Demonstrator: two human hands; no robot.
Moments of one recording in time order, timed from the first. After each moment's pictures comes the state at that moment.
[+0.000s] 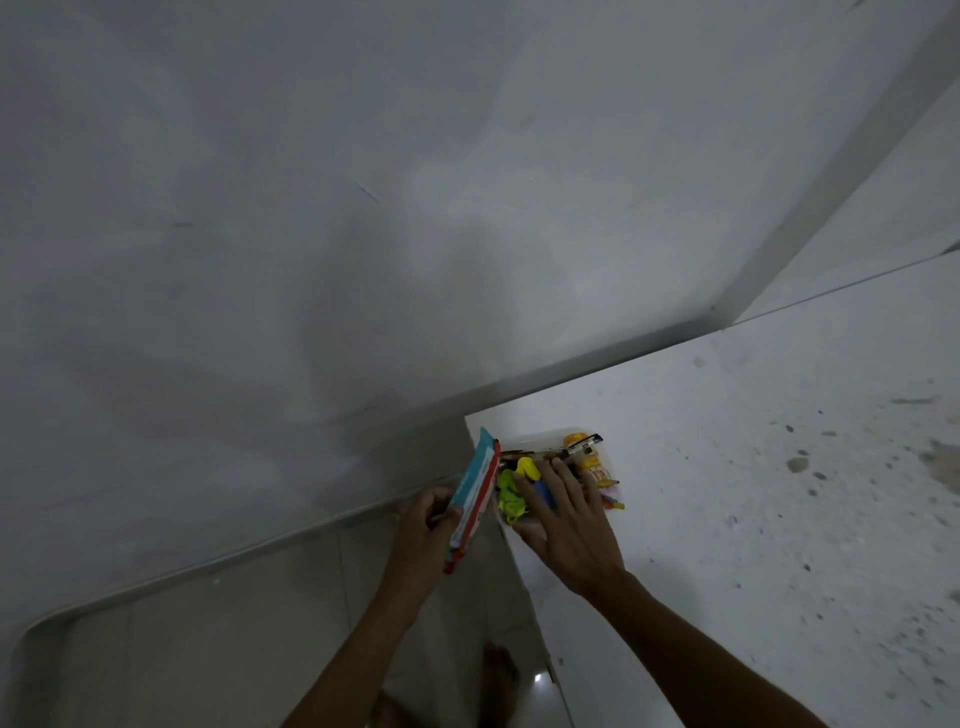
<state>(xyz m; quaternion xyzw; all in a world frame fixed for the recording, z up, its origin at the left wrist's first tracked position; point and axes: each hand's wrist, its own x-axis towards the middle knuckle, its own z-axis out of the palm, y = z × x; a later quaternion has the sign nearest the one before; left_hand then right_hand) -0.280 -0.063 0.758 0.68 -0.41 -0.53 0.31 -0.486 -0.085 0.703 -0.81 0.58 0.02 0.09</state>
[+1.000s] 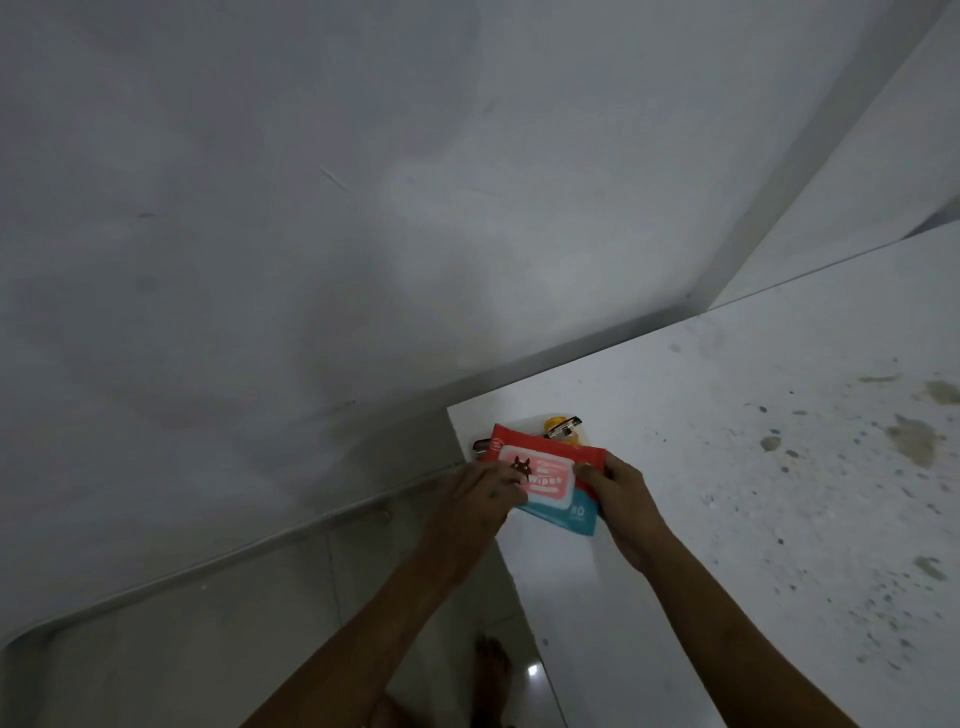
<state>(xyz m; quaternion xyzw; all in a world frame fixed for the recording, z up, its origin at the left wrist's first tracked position) -0.329 -0.082 0.758 0.43 -0.87 -0.16 0.15 -0.536 -0.091 0.742 -0.36 0.63 -0.36 0.58</state>
